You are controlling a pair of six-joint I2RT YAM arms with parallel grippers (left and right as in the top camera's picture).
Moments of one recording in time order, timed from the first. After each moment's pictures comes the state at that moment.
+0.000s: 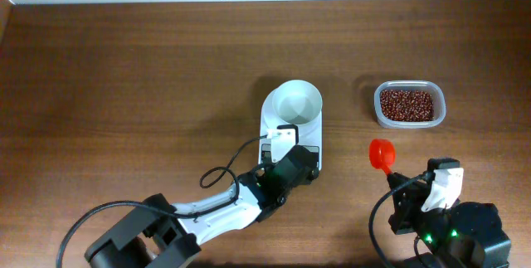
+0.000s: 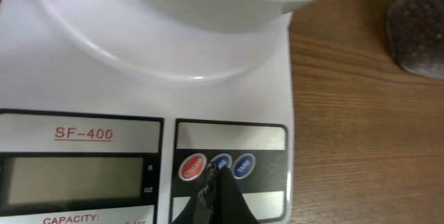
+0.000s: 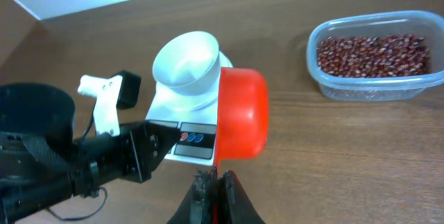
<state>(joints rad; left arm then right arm) -0.91 1.64 0.70 0.12 -0.30 -0.84 0.30 0.34 0.72 -0.90 -0.05 0.35</state>
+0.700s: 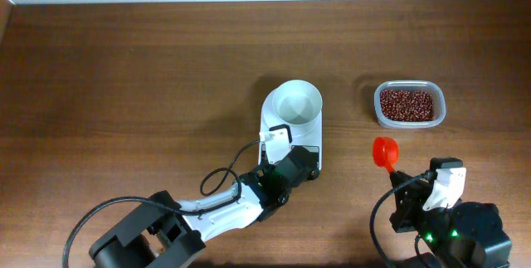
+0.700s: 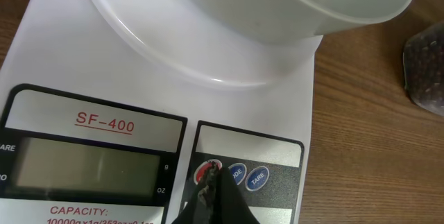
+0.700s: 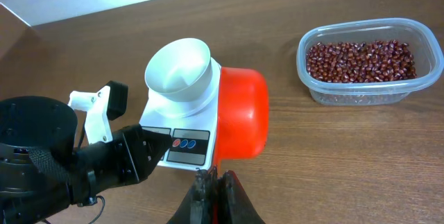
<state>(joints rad) -0.91 1.66 0.70 0.11 -0.34 -1.00 0.30 0.34 0.72 -0.89 -0.02 0.35</state>
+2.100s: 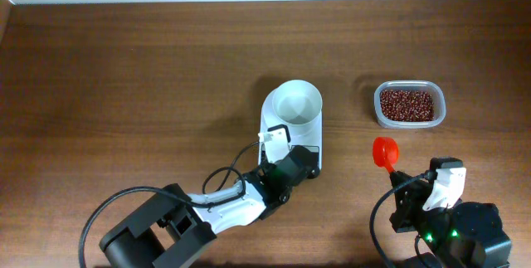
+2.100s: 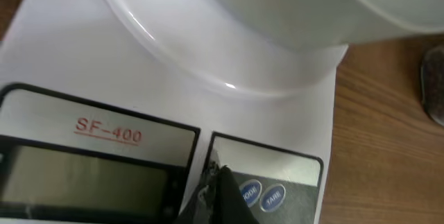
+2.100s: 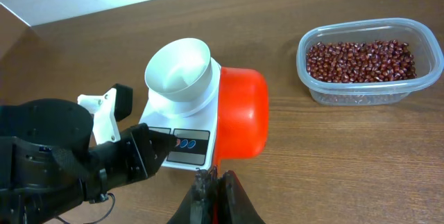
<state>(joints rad) -0.90 1.72 0.70 0.16 -0.35 -1.04 0.30 0.34 0.72 -0.89 -0.02 0.35</state>
